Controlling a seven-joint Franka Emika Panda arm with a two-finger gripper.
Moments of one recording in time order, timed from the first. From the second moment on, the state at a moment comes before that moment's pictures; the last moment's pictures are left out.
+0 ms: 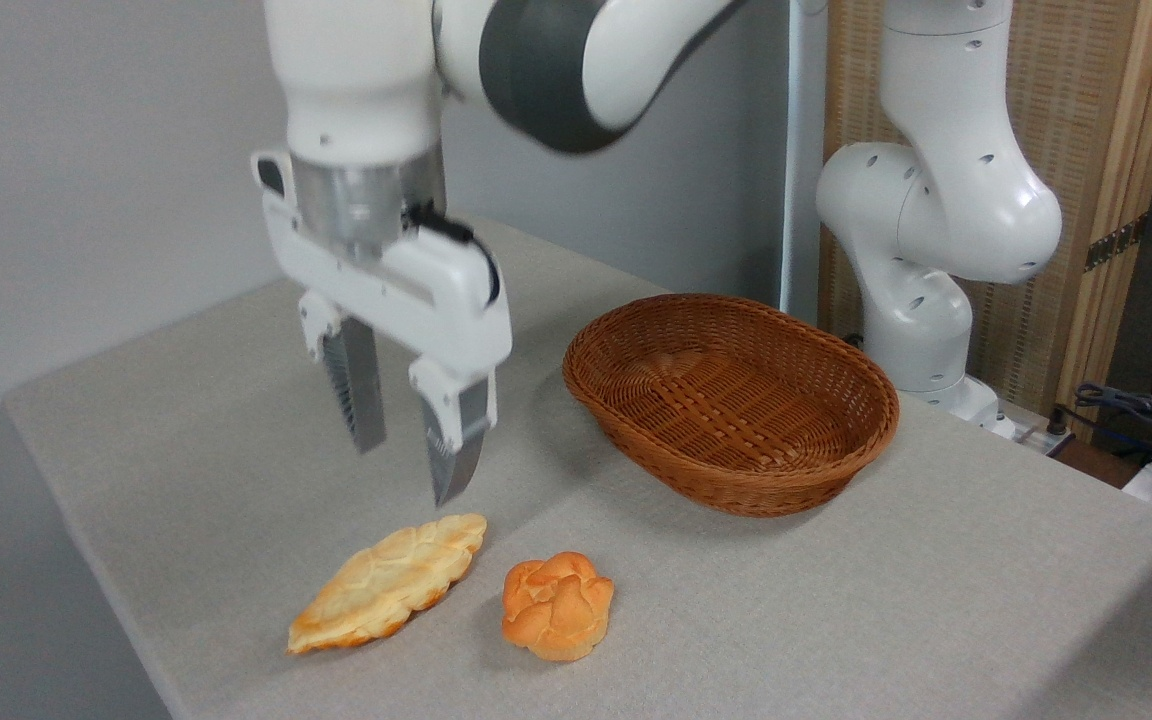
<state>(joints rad) 0.01 0.06 -0.02 -1.76 -0.11 1.92 0.64</state>
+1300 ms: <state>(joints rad) 0.01 0.15 -0.11 -1.95 -0.06 2.19 0.66</state>
